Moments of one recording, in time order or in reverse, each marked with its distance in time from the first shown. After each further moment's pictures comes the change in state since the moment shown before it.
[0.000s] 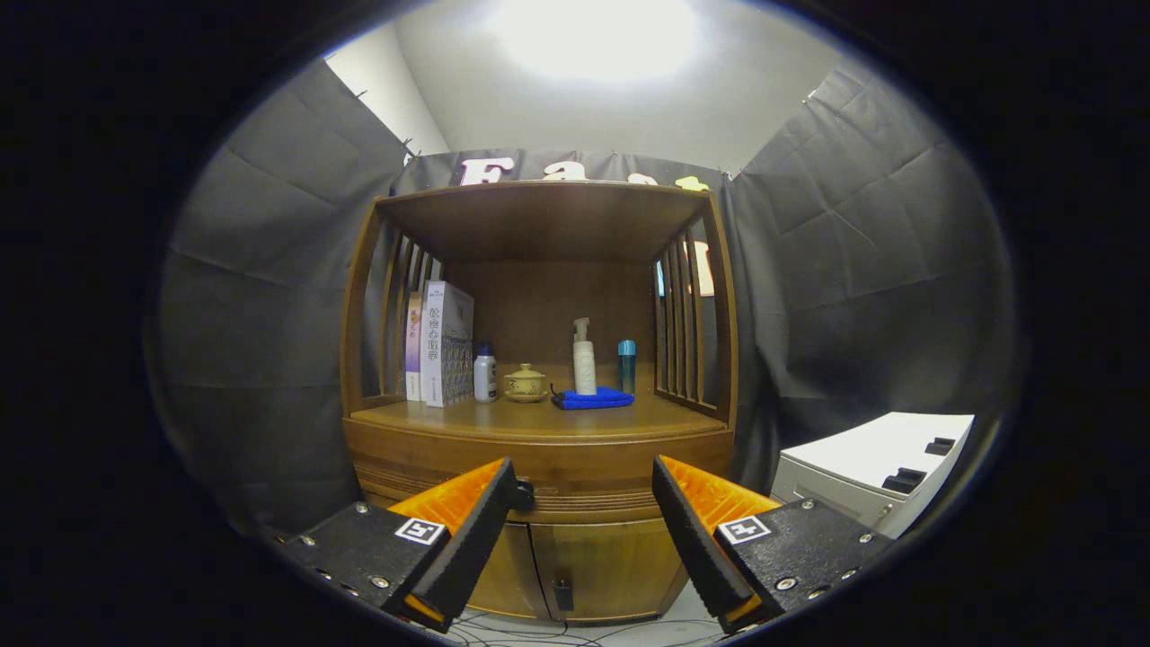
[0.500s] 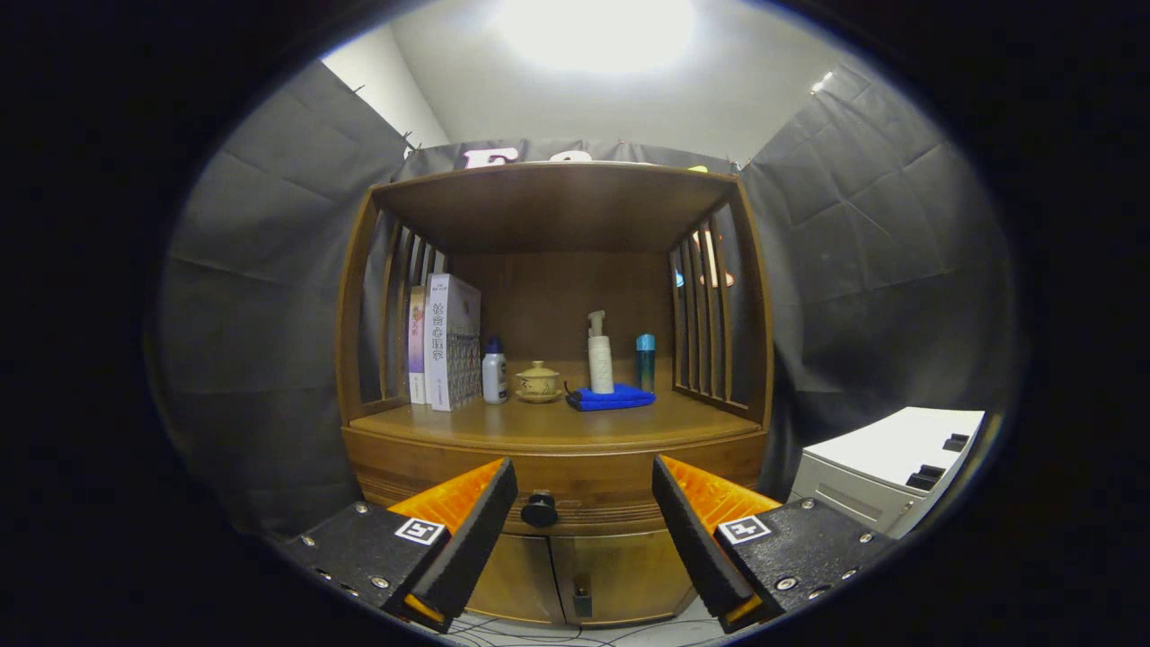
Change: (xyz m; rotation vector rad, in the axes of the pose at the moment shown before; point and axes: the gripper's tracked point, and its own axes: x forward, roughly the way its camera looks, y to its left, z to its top) arm 0.047 0.033 -0.004 -0.008 0.040 0.028
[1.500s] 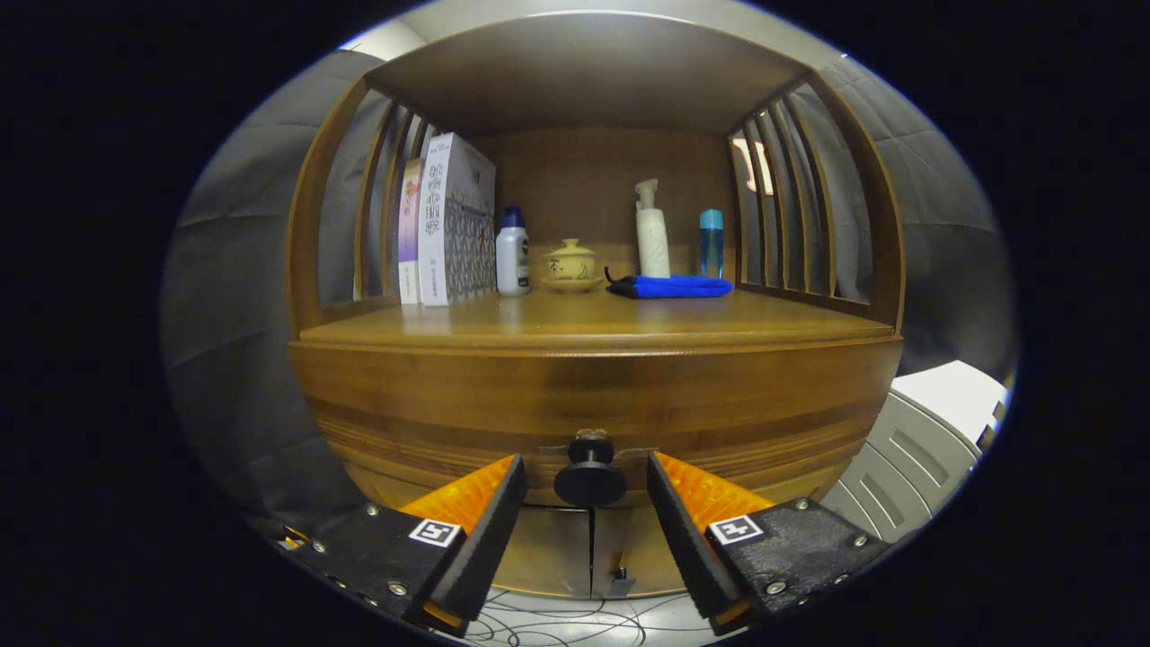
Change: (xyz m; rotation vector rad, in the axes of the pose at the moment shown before) arm 0.106 0.031 -0.063 0.000 0.304 0.068
